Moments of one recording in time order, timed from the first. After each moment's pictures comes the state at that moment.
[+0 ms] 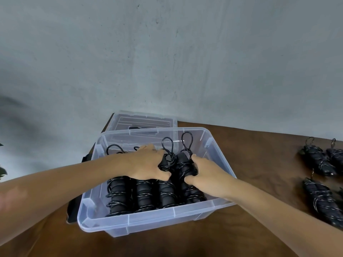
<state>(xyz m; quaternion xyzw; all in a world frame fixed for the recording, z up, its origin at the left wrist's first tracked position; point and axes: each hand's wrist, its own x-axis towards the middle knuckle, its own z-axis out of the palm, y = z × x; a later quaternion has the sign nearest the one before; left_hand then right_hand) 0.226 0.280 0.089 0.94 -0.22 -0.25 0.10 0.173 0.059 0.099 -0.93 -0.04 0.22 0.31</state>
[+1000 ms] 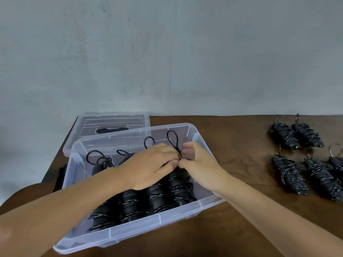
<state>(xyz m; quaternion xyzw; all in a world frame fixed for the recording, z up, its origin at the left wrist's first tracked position) 0.214 0.193 0.082 0.86 -0.46 -0.06 0.24 0.157 0.005 0.104 -0.86 0.09 0.11 0.49</state>
